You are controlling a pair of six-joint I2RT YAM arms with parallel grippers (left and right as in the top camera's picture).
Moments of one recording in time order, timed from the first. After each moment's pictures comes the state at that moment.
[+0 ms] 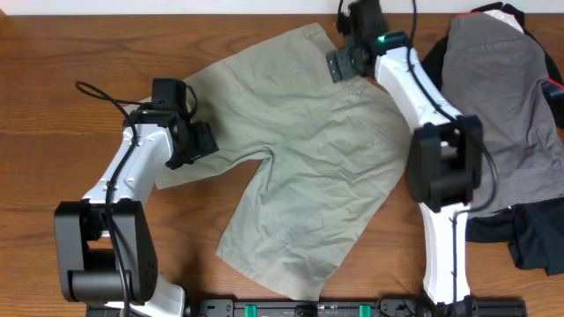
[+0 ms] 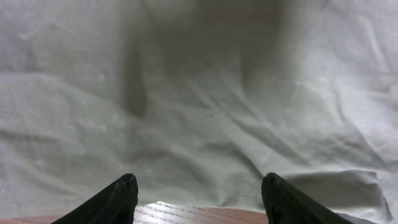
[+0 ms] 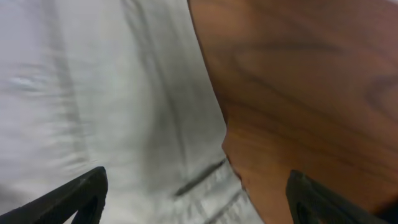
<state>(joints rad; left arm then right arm) -0.02 1.71 1.11 -0.71 0.10 -0.41 0.26 2.40 2.05 -0.68 0.06 -0.07</state>
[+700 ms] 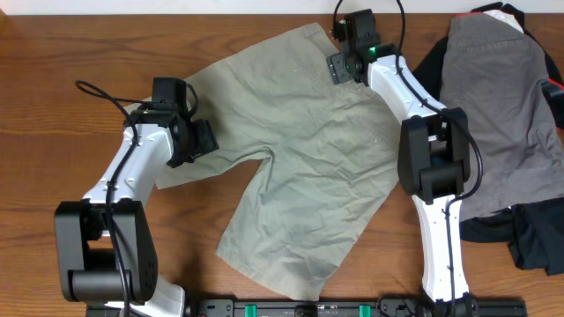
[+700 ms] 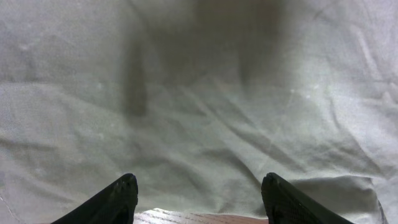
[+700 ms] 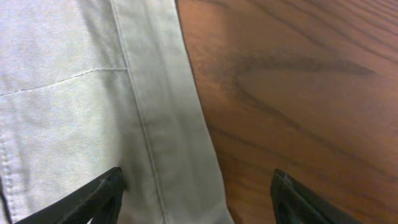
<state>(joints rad) -0.02 1.71 1.11 -0.70 0.10 -0.41 0.26 2.49 2.05 -0.53 0.09 -0.11</state>
